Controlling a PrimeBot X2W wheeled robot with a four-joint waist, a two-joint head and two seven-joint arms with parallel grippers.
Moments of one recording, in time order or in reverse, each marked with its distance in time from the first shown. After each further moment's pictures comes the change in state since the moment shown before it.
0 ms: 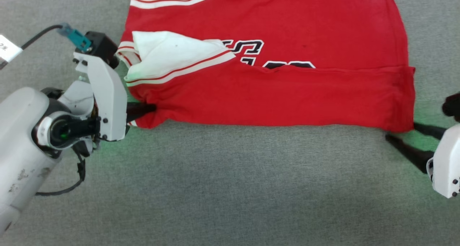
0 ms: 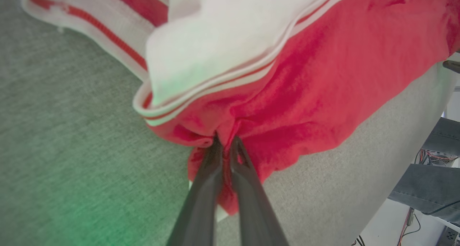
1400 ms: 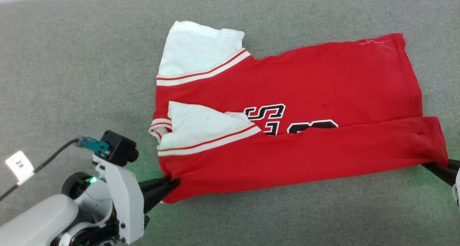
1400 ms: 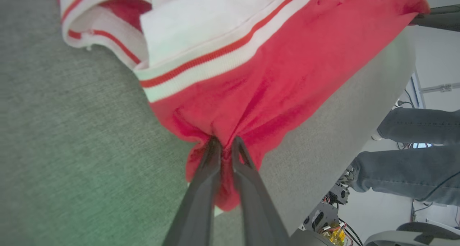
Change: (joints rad) left arm 0.425 0.152 -0.012 -0.428 0.053 0.090 -0.368; right arm 0.081 -0.163 0.062 0.010 0.080 0.000 0.065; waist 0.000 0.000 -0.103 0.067
